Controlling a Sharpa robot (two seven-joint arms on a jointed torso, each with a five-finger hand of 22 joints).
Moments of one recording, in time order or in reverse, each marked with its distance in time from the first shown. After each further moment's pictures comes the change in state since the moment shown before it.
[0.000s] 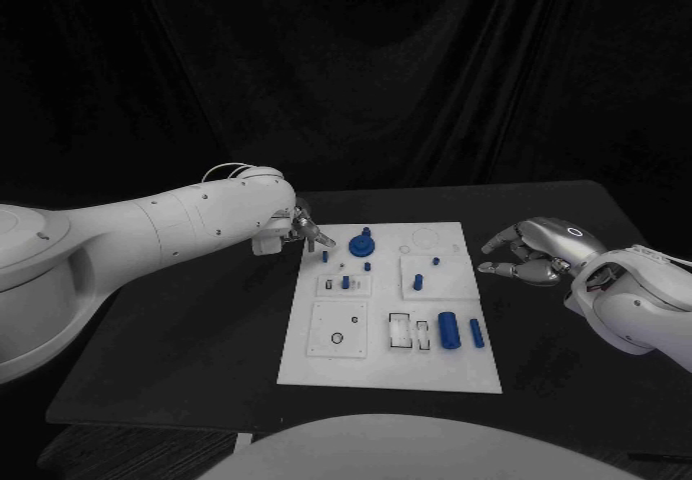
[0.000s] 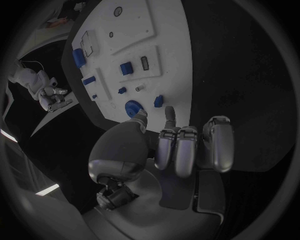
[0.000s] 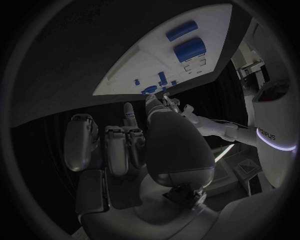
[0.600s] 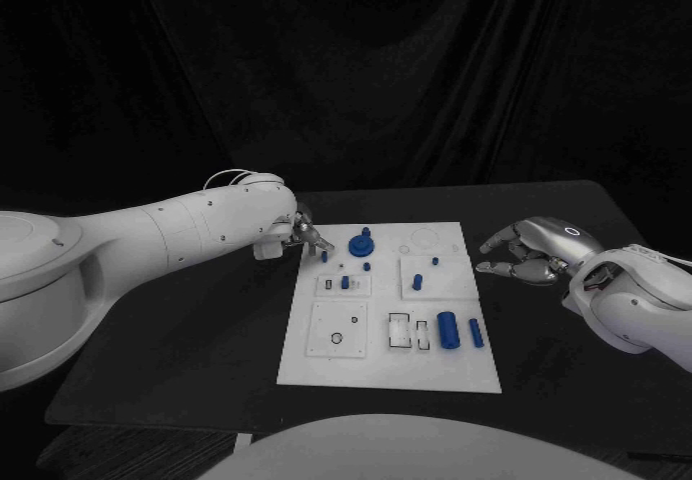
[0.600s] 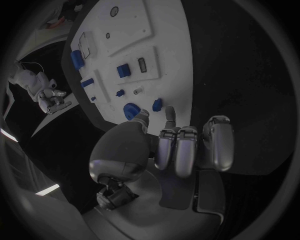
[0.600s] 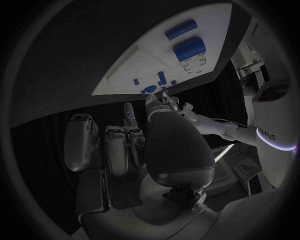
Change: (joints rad) left arm -0.023 0.022 0.000 -0.039 -0.008 0.002 0.032; left_hand 0.027 0.016 0.008 -0.017 0.000 -0.004 0.004 -0.025 -0.012 0.000 0.000 0.000 0.000 0.000 0.000 0.000 0.000 0.000 -0.004 0.004 -0.004 0.000; right arm 0.000 0.003 0.000 0.000 0.001 0.000 0.001; right_hand 0.000 0.000 0.000 0.000 0.000 0.004 0.004 -0.004 0.000 0.000 0.000 0.000 0.000 0.000 0.000 0.000 0.000 0.000 0.000 0.000 0.000 0.001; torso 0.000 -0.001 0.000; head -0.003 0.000
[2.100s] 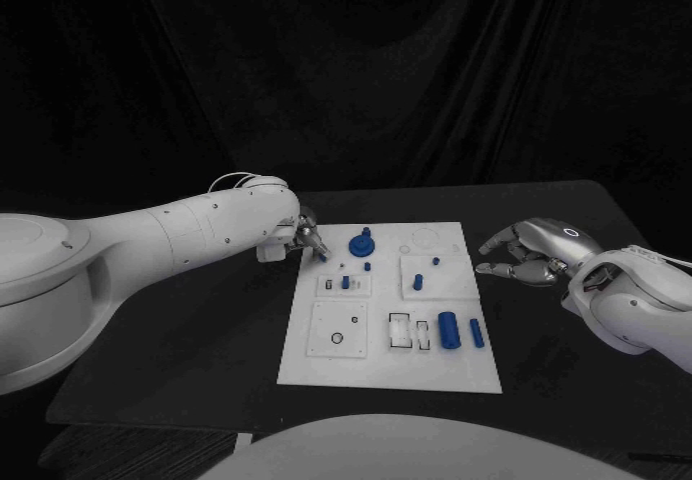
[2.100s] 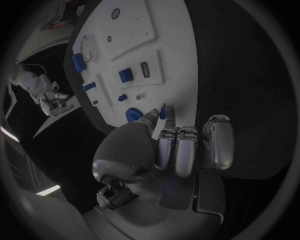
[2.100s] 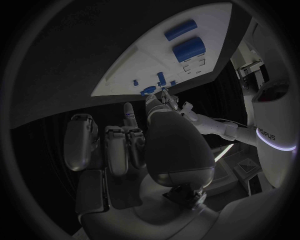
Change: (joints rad) left arm -0.010 0.016 0.000 -0.013 -0.002 0.022 0.028; left_hand 0.112 0.048 0.092 -0.108 0.125 0.042 -0.019 -0.052 -0.014 0.000 0.000 0.000 0.000 0.000 0.000 0.000 0.000 0.000 -0.007 0.000 -0.012 0.001; right arm -0.003 0.000 0.000 0.000 0.001 0.001 0.001; right_hand 0.000 0.000 0.000 0.000 0.000 0.000 0.000 0.000 0.000 0.000 0.000 0.000 0.000 0.000 0.000 0.000 0.000 0.000 0.000 0.000 -0.005 -0.001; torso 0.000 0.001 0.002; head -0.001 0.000
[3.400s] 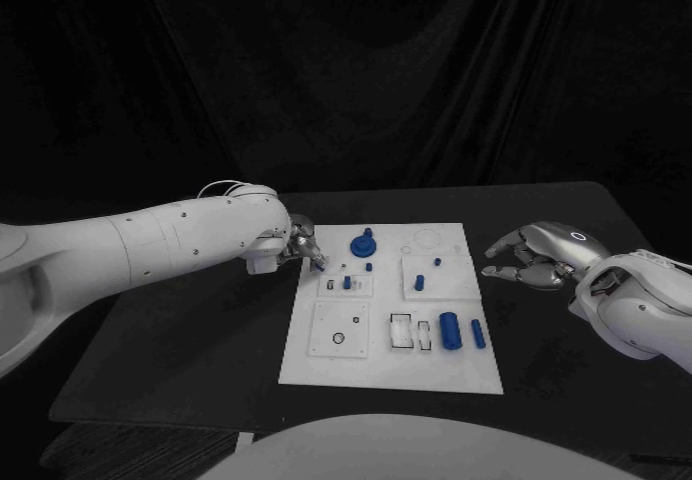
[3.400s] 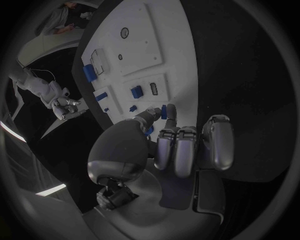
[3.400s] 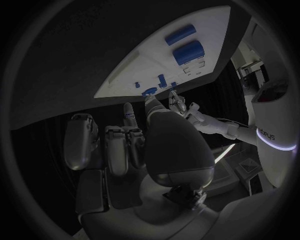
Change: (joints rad) left arm 0.013 -0.172 0.000 0.282 -0.001 -0.058 -0.029; left_hand -0.060 -0.064 0.268 -0.061 0.201 0.051 -0.008 -0.031 0.026 0.000 -0.014 0.000 0.000 0.004 -0.011 0.000 0.001 0.000 0.007 -0.014 -0.012 0.000; right arm -0.006 -0.019 0.000 0.007 0.000 0.006 -0.003; right_hand 0.006 0.005 0.000 -0.006 0.016 0.000 0.000 -0.004 0.000 -0.004 0.004 0.000 0.000 0.000 0.000 0.000 0.000 0.000 -0.004 0.004 -0.006 0.001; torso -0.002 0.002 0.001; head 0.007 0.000
